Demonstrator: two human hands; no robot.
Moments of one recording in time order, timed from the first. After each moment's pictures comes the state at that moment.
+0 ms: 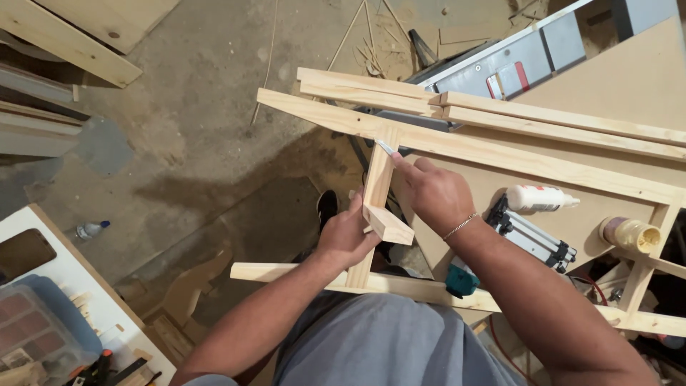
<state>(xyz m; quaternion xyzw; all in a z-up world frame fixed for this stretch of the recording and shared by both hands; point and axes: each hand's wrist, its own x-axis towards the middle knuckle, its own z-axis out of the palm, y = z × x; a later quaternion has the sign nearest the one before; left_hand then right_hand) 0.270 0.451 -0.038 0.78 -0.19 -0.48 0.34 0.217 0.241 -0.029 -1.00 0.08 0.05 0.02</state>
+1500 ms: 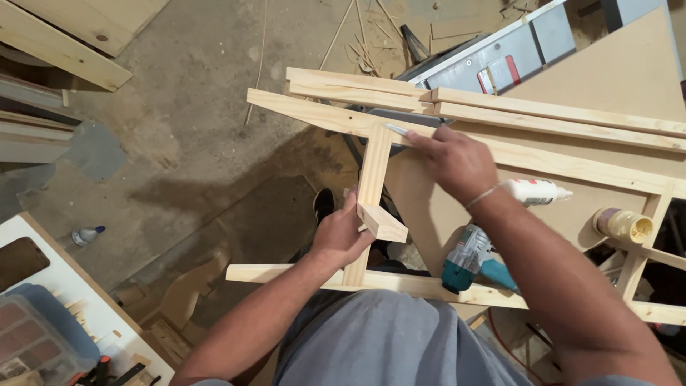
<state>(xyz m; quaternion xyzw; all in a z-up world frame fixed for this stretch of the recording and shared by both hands) 0.277 0.448 -0.028 0.78 -0.21 -0.49 0.33 0.242 0.189 -0.004 -0.99 0.08 0.10 0.04</state>
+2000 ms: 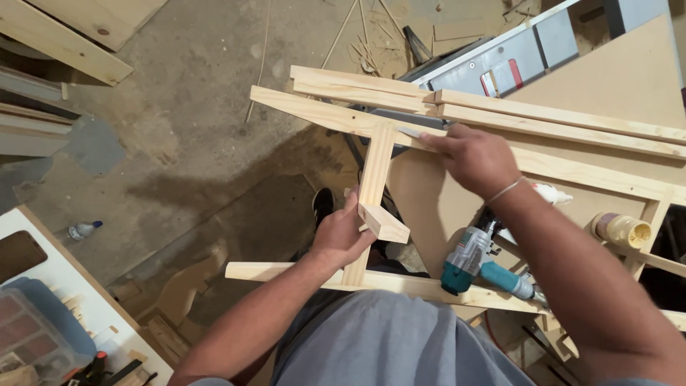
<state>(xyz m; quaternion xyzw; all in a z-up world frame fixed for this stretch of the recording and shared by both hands) 0.275 0.451 -0.033 0.77 -0.19 -0.51 0.32 0.240 0.157 -0.009 -1.00 0.02 0.08 0.01</state>
